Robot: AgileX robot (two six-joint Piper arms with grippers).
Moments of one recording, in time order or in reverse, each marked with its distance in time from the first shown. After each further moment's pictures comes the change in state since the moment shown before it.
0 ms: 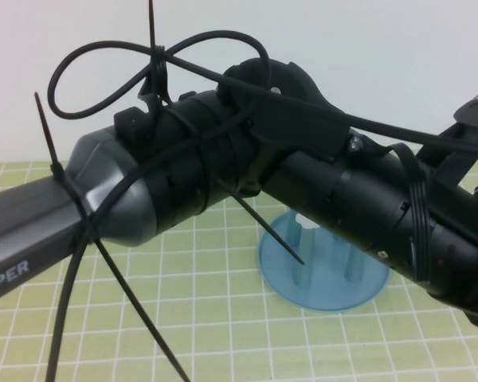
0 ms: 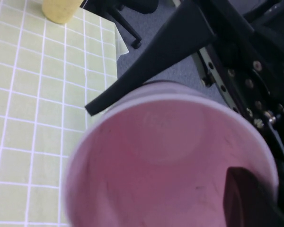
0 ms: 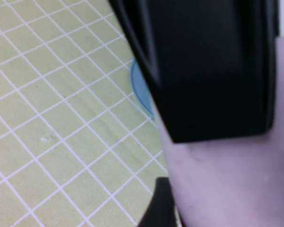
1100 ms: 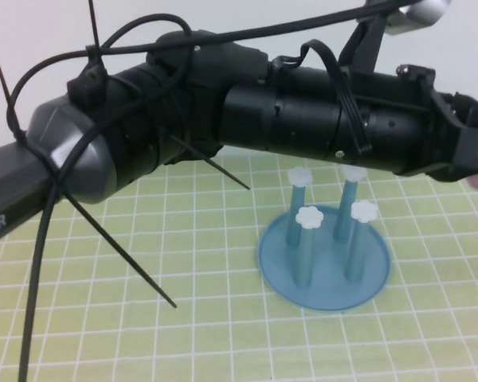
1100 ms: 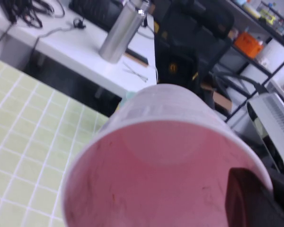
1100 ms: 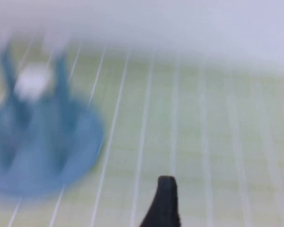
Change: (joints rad) right arm 0.000 -0.022 0.219 -0.442 -0.534 0.862; left arm 0.171 0.000 0.000 -0.349 -0.136 0.209
